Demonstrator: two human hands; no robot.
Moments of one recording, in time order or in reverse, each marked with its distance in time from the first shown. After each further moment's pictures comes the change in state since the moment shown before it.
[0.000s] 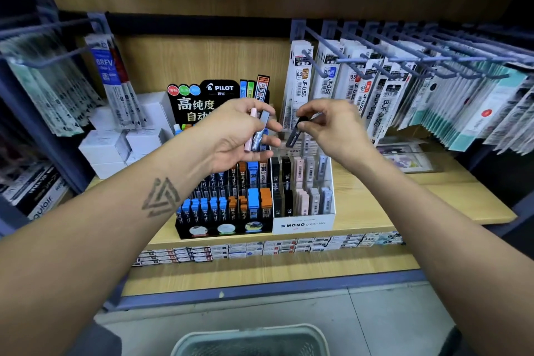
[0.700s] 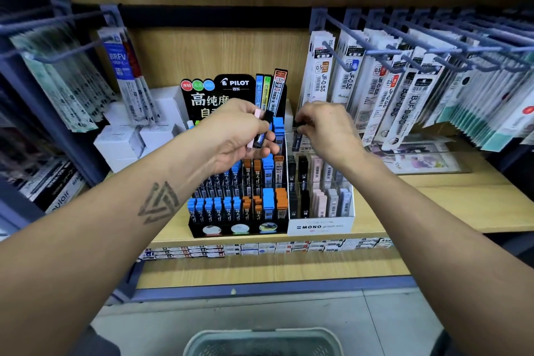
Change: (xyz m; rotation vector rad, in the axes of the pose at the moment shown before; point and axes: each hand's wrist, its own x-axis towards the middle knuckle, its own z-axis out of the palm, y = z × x) left_hand 0.010 -0.006 -0.019 0.069 0.091 -0.024; right_hand 0.027 0.009 0.046 -0.394 -0.075 -0.120
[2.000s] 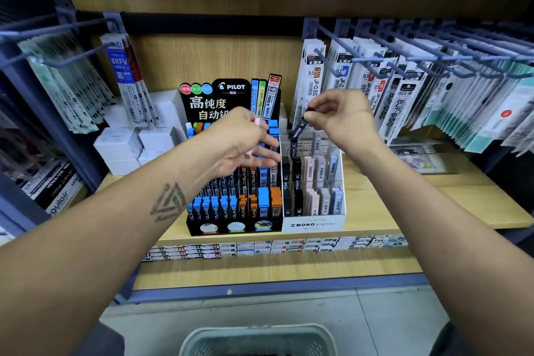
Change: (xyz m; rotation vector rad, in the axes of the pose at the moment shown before) left_hand -0.002 -0.005 0.008 0.040 -0.037 -0.042; right_hand -0.009 -0.002 -0.042 0.735 0.076 0.326
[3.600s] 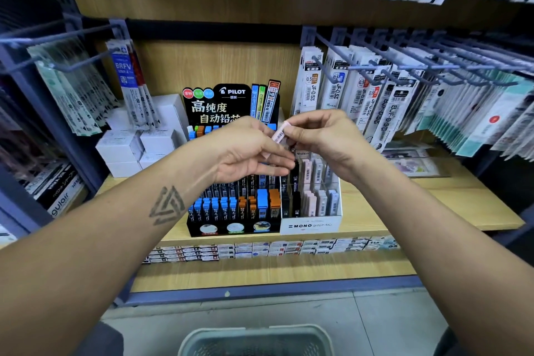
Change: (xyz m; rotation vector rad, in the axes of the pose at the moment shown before) left_hand -0.015 0.000 -0.001 -0.126 -0.240 -0.034; right_hand -0.032 -0.009 0.009 0.414 -0.296 0.065
